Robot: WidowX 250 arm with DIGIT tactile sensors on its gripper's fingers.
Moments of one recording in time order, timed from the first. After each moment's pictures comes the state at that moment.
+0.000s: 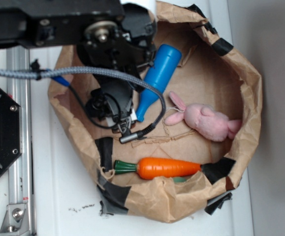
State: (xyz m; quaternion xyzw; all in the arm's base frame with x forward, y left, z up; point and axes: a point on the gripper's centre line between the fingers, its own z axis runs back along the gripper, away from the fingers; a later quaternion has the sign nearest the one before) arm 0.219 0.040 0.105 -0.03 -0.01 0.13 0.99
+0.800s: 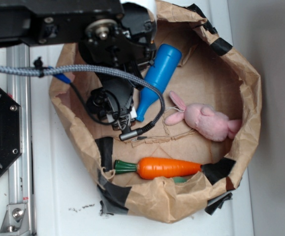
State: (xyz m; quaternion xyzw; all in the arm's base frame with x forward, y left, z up) arm 0.220 0.040 0.104 -0.03 -0.01 0.13 0.99
